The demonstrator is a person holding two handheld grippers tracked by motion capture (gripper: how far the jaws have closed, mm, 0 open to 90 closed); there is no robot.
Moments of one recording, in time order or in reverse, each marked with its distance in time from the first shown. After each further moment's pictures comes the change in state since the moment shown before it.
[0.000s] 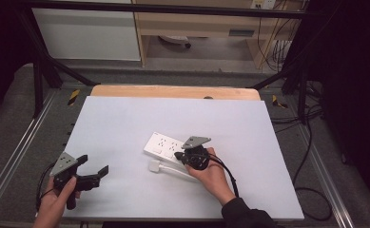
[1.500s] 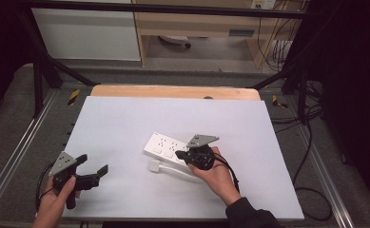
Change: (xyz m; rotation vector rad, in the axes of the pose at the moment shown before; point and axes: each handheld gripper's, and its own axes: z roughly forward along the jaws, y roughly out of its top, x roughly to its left) left arm 0.001 0.001 -0.001 -0.009 0.002 -0.010; right arm 0.003 0.009 -0.027 -0.070 0.052 0.012
